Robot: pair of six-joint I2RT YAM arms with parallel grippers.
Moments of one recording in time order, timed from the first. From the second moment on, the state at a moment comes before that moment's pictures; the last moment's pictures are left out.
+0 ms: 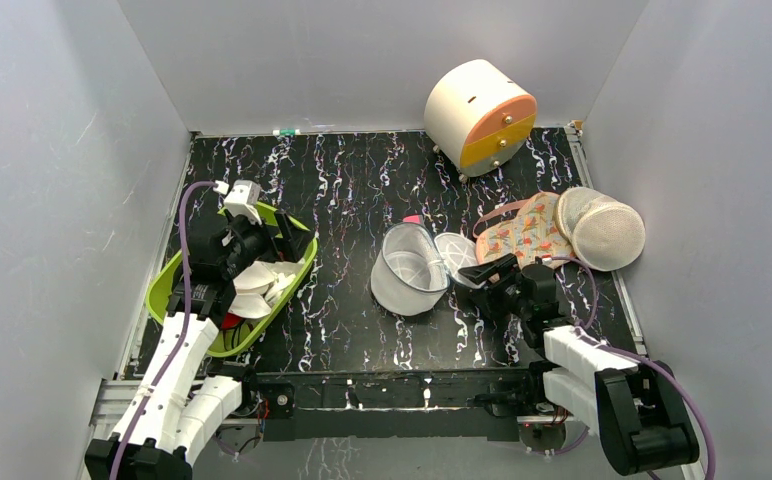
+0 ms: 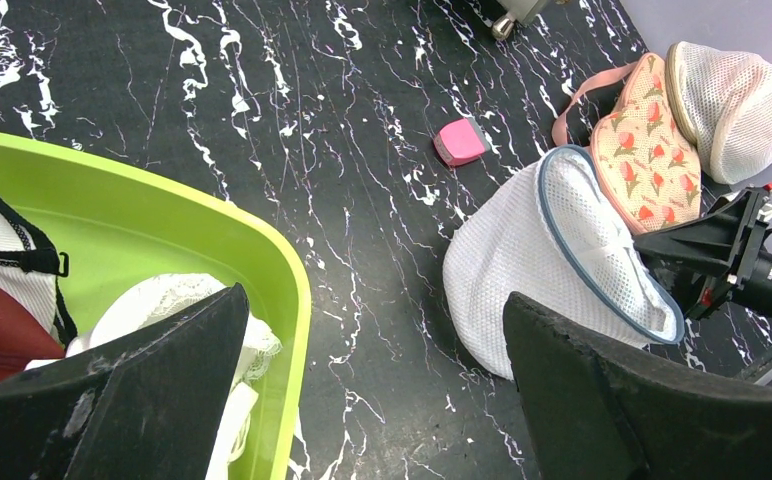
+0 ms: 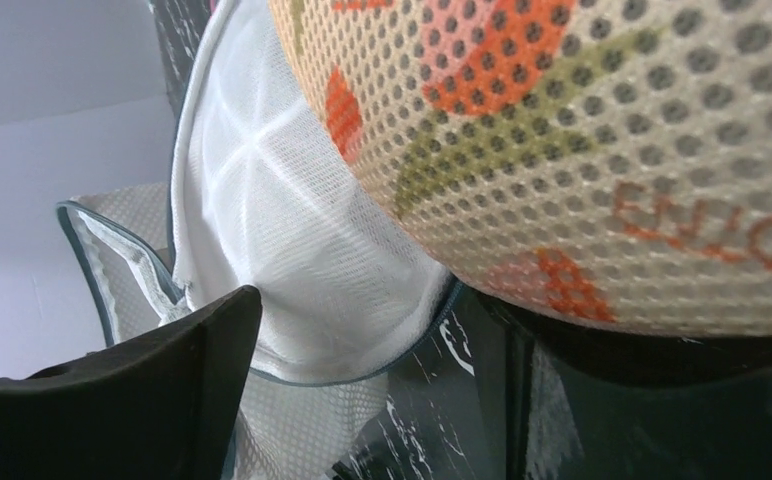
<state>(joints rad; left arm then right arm) -0.15 0.80 0.69 -0.25 0.37 -0.27 0.14 0.99 0.11 0.32 -0.31 1.24</state>
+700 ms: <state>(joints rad) -0.15 0.82 0.69 -0.25 0.37 -0.27 0.34 1.05 0.21 0.40 -0.10 1.24</state>
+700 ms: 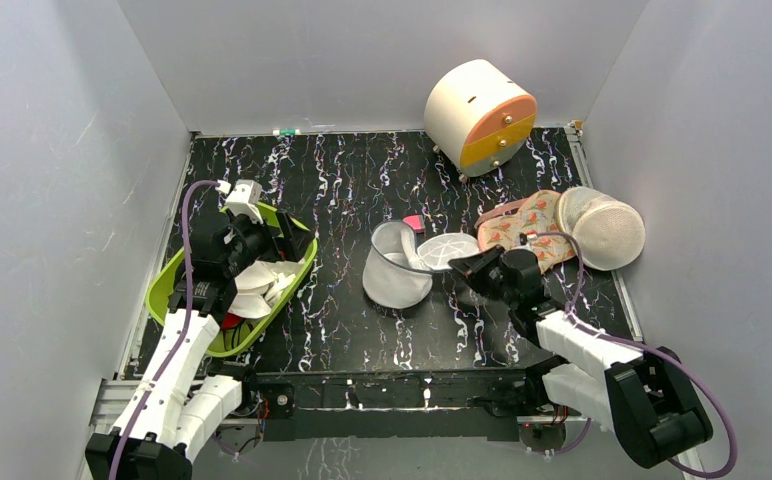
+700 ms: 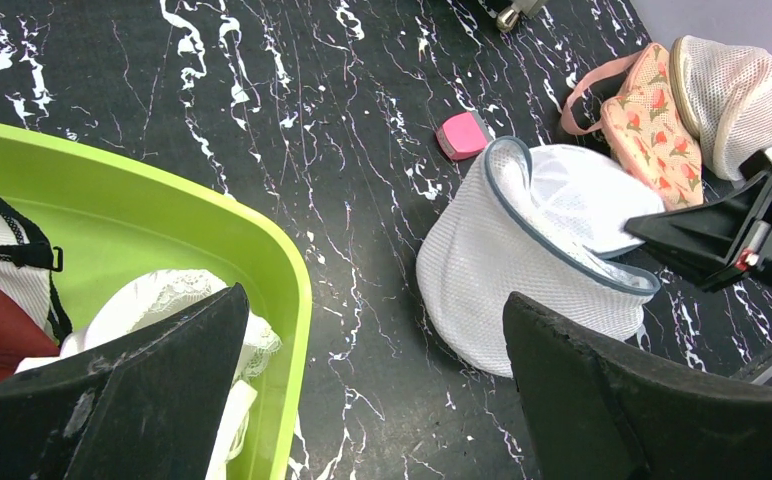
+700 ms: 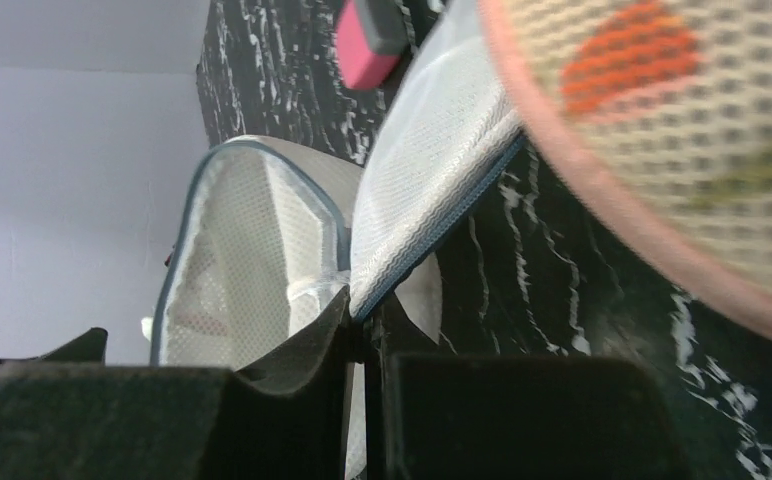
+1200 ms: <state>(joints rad) -0.15 0.82 0.69 -0.25 0.37 -0.27 0.42 1.06 0.57 0.16 -0.07 0.71</state>
